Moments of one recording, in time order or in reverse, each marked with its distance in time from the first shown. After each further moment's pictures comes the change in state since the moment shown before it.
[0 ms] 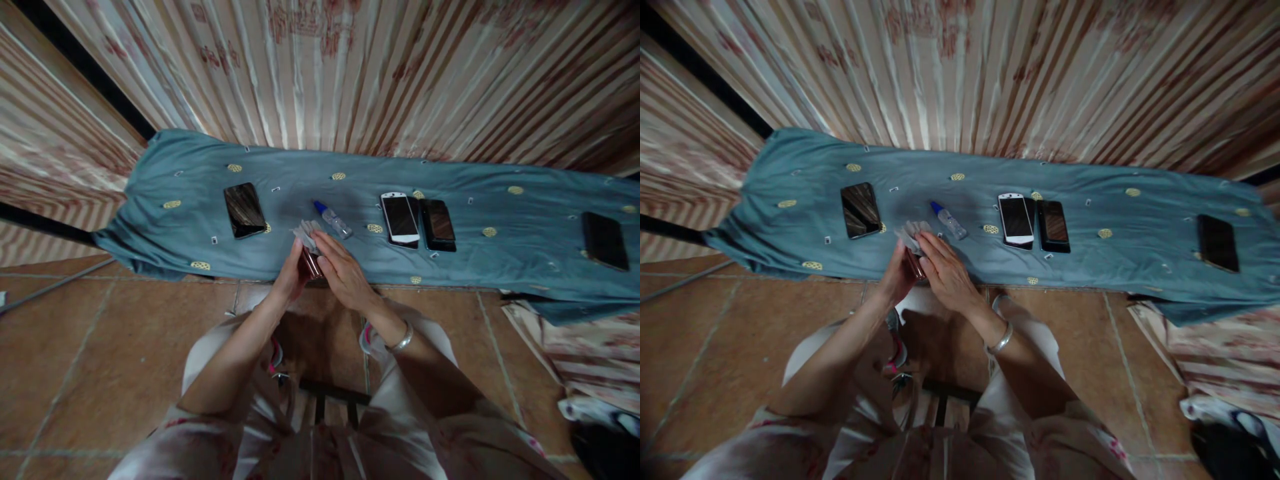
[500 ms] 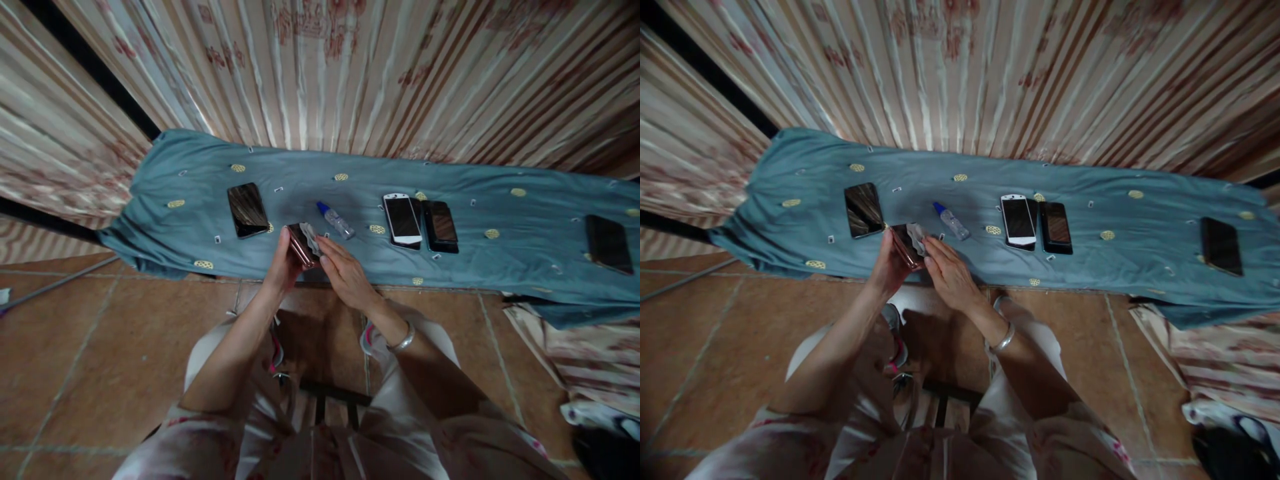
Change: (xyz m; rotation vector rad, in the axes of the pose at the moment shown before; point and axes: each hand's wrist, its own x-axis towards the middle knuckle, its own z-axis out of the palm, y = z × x) left_hand 0.002 0.023 -0.006 -0.003 0.033 0.049; right_hand -0.003 0.010 0.007 0.002 0.021 0.057
